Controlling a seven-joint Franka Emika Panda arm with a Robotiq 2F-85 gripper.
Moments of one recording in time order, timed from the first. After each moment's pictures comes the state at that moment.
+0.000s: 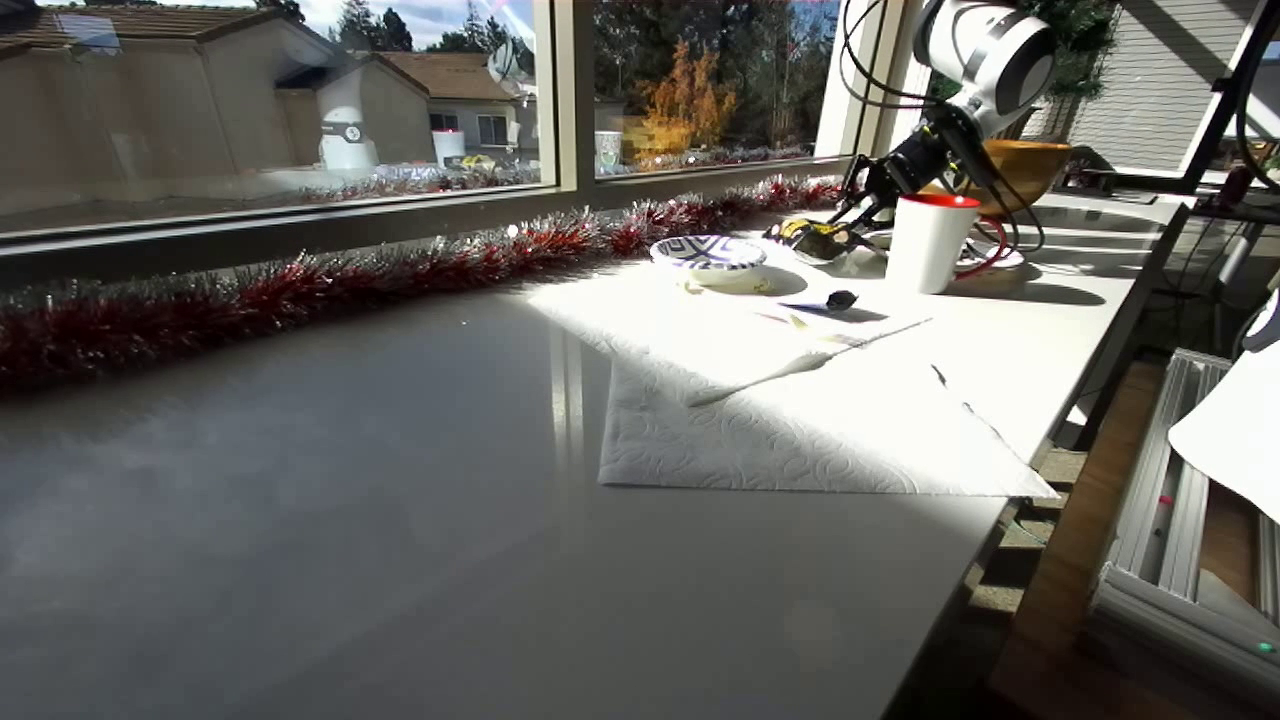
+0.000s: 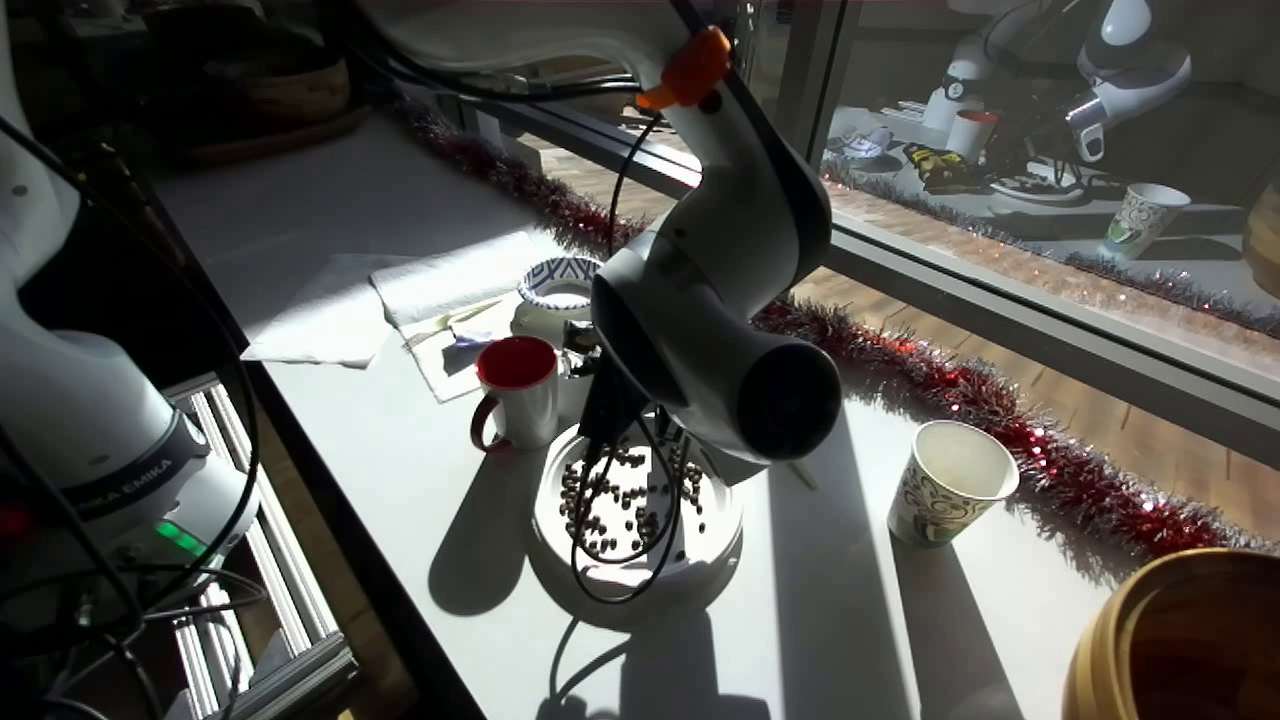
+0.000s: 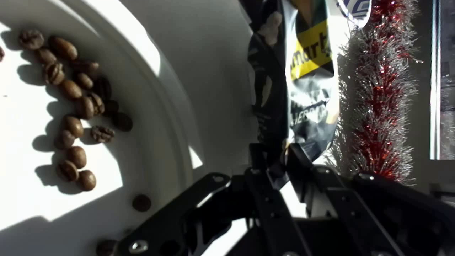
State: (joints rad) arm -0.47 0.49 -0.30 -2.08 1.09 1.97 -0.57
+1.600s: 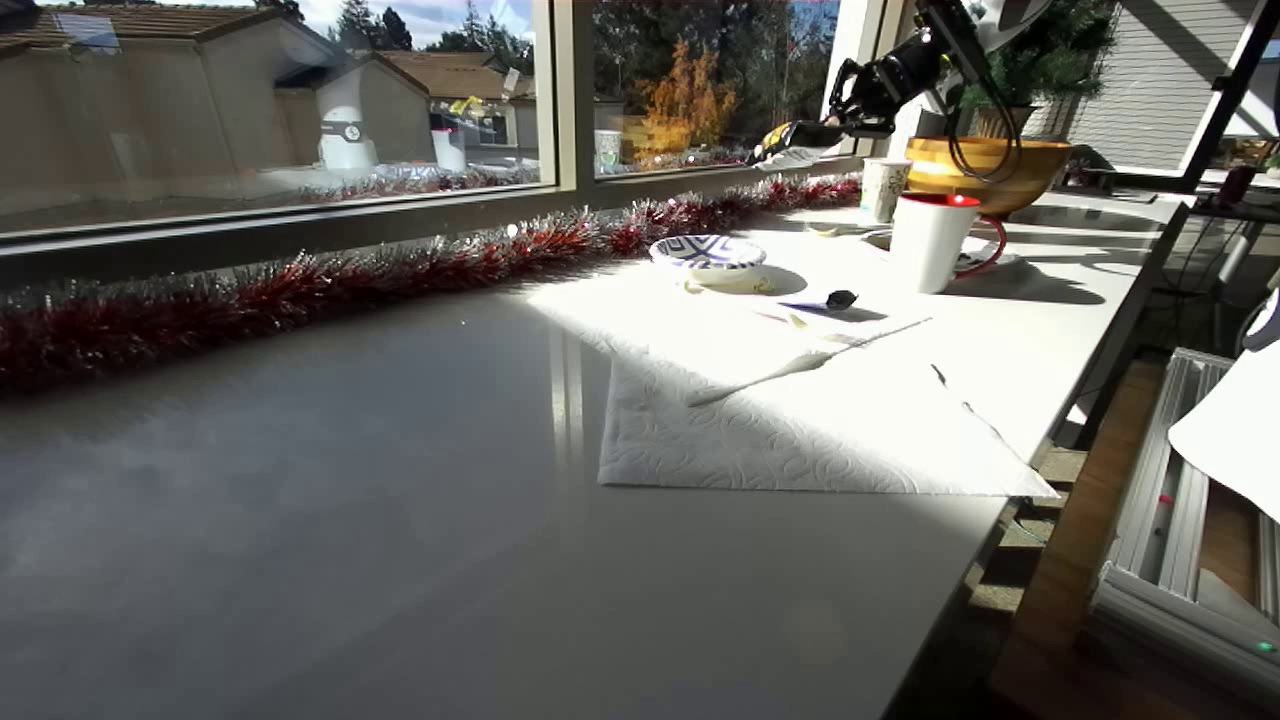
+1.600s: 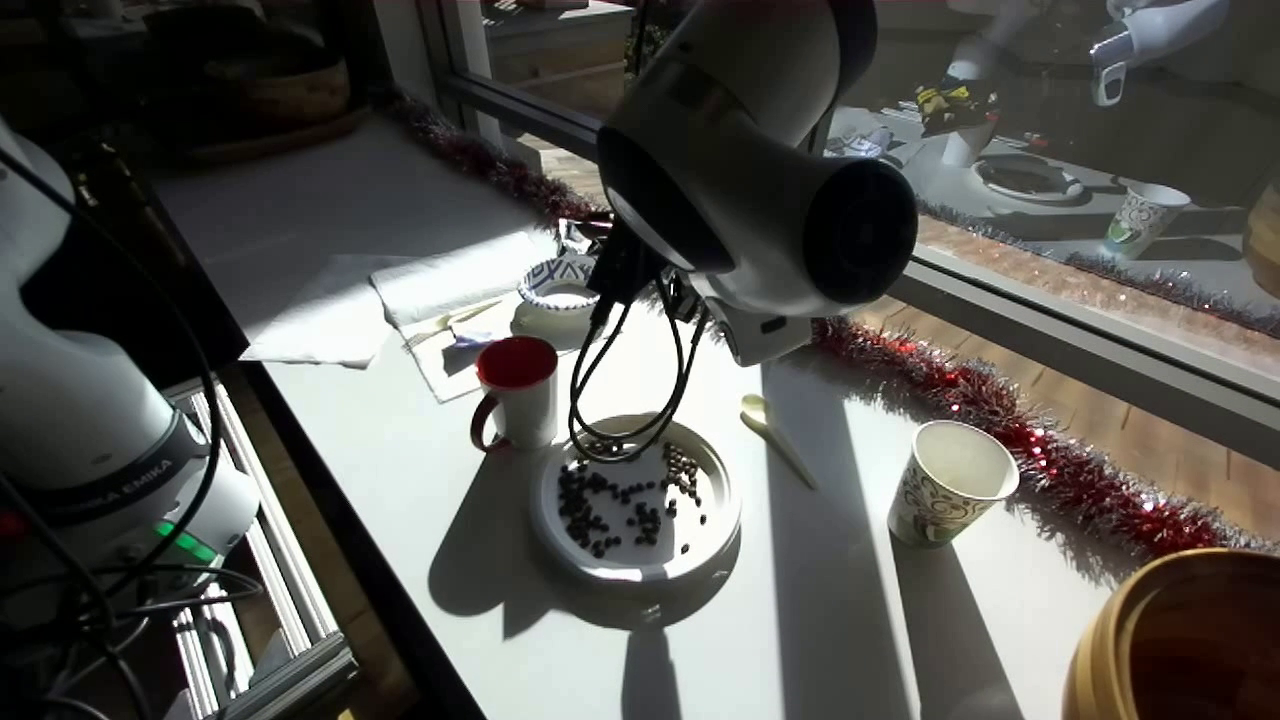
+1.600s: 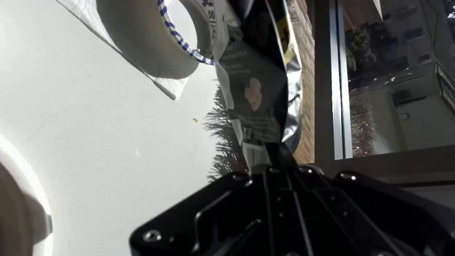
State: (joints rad) arm -0.43 0.30 -0.32 -2.04 1.08 1.80 -0.26
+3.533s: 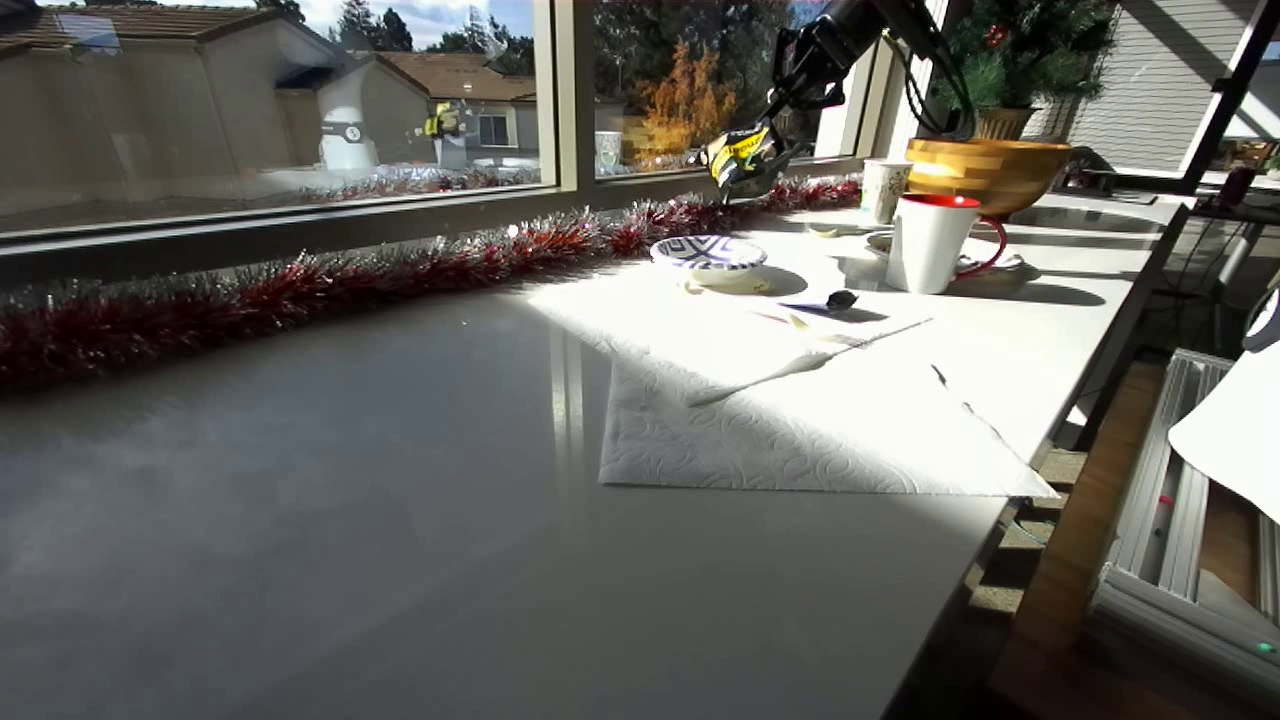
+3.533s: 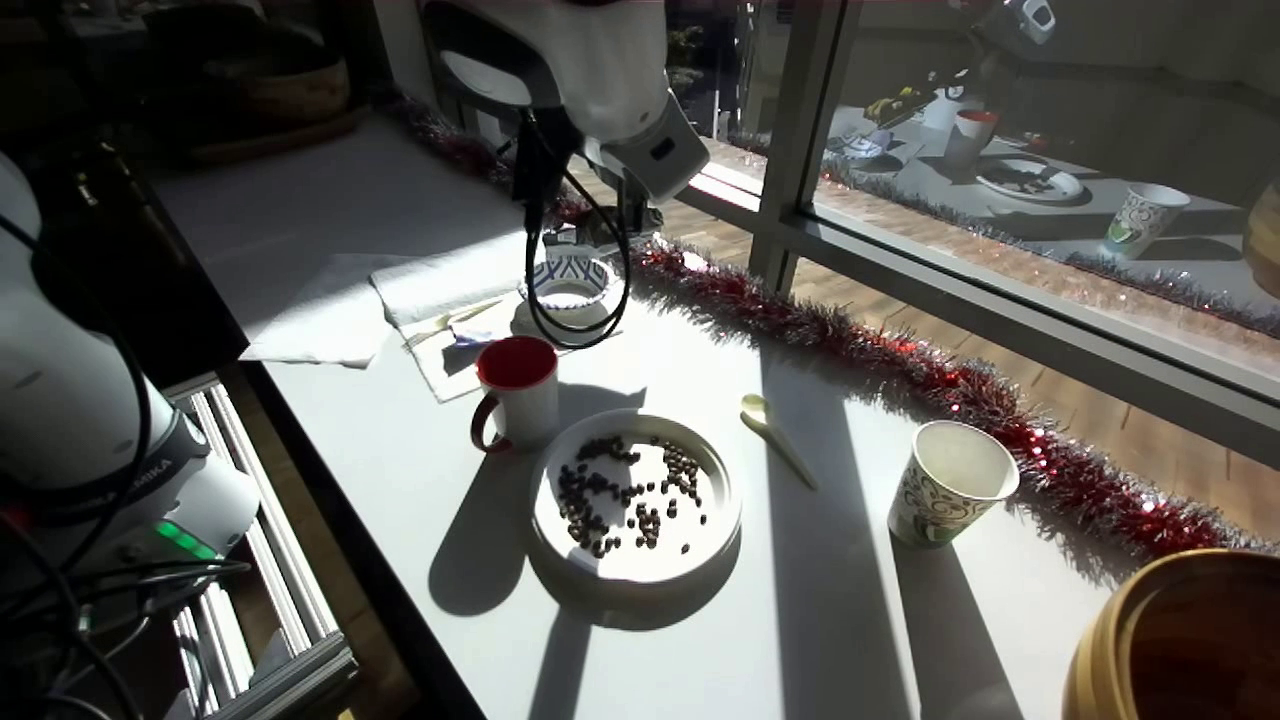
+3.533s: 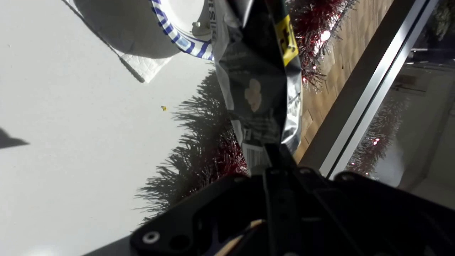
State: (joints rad) arm -0.15 -0.04 -0.16 -2.37 1.03 2.50 -0.30
